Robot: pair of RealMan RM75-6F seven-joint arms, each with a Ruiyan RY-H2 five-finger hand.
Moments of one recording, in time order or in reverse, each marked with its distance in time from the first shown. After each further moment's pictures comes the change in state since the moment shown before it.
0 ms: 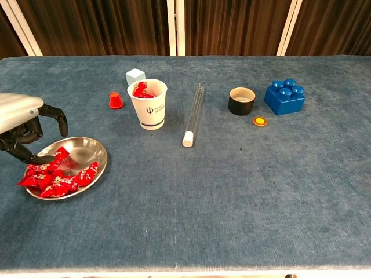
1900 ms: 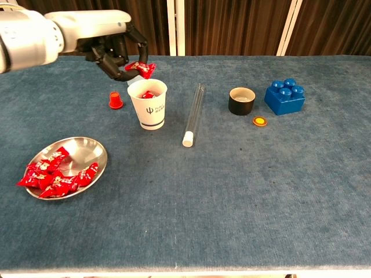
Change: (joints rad) left arm -0.331 0.051 -0.317 -0.010 -0.146 -0.349 -0.061; right arm -0.020 -0.004 0.001 0.007 0.023 0.013 0.011
